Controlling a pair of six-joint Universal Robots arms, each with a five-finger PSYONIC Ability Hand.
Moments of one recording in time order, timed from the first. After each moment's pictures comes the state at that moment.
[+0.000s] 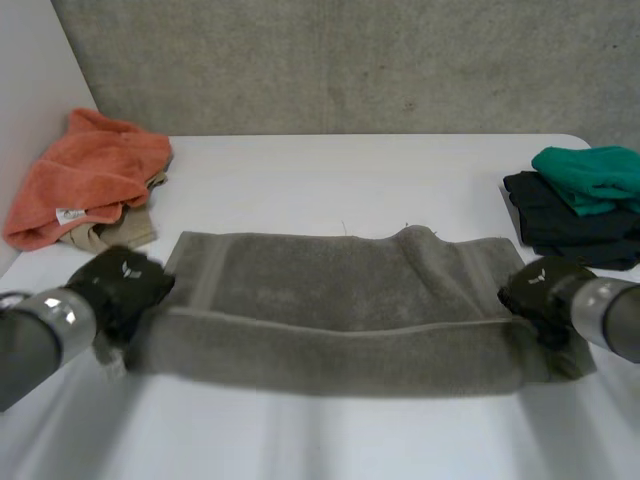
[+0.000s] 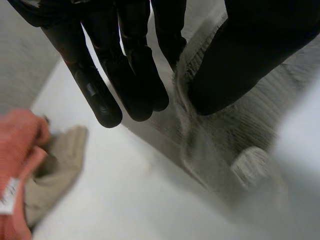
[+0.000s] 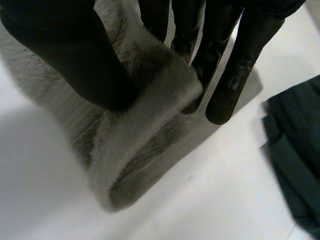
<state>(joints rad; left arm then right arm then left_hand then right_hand) 4.57 -1.74 -1.80 3.00 -1.33 4.00 1.73 -1.21 1.57 0.36 1.41 2.22 1.14 1.20 1.20 1.20 1.00 0.98 1.17 1.18 1.19 1.00</state>
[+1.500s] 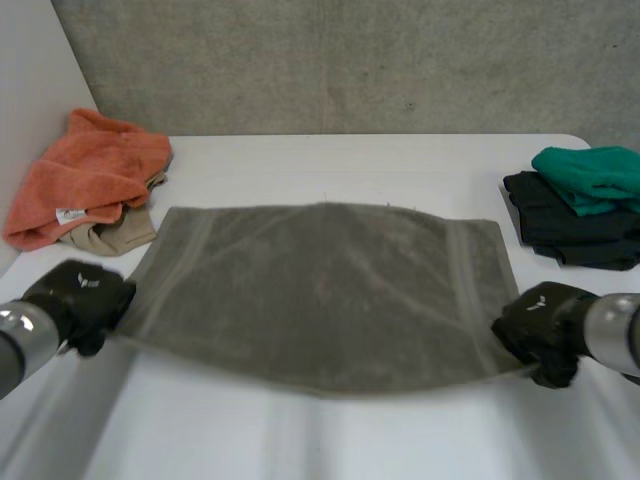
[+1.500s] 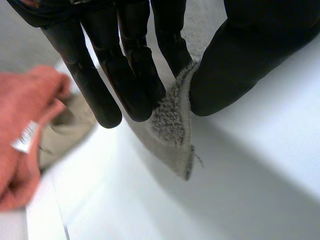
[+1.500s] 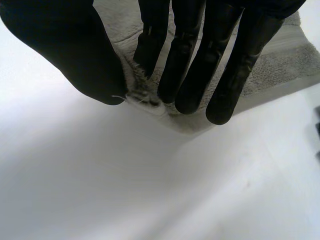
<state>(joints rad) 4.67 -1.65 -1.89 2.99 -1.37 3.89 1.76 -1.26 1.55 0.60 1.37 2.27 1.14 1.20 1.20 1.20 1.00 0.99 1.17 1.18 1.19 1.00</state>
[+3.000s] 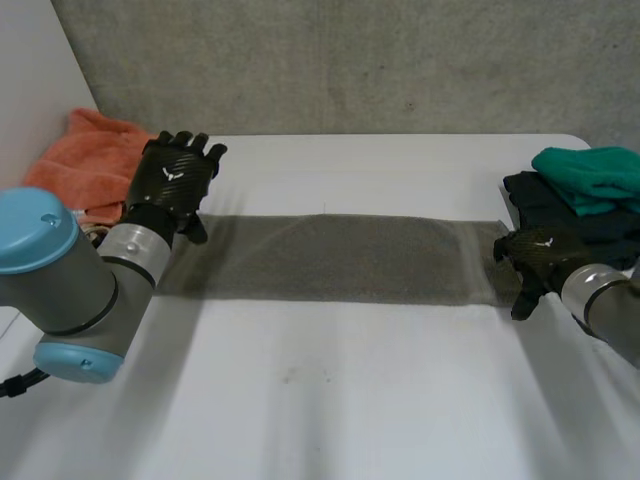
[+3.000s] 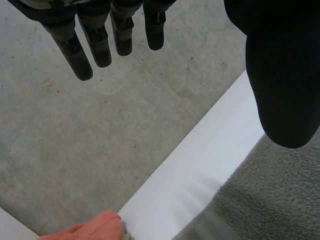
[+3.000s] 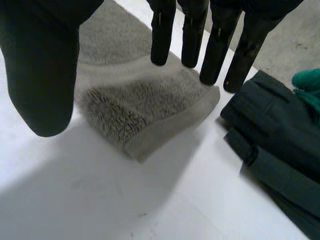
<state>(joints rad) 4.36 -1.96 -1.65 3.67 -1.48 3.61 1.65 -1.06 1.57 -0.06 1.29 2.63 0.19 0.21 0.21 0.20 0.05 0.32 0.35 0.37 0.37 0.19</state>
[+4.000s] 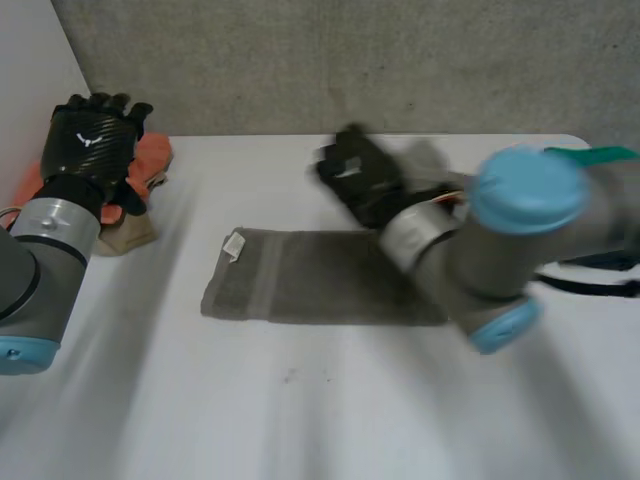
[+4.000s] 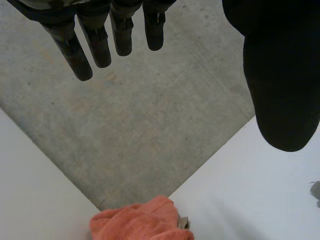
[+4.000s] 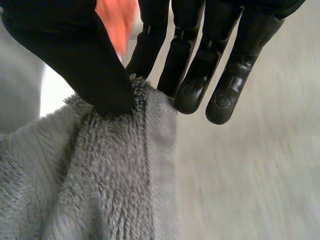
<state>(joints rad) 4.51 -1.76 -1.73 3.66 -1.49 3.54 2.17 -0.95 1.20 -0.32 1.28 2.23 0.19 0.21 0.21 0.20 0.05 0.98 1.18 1.19 1.19 0.99</state>
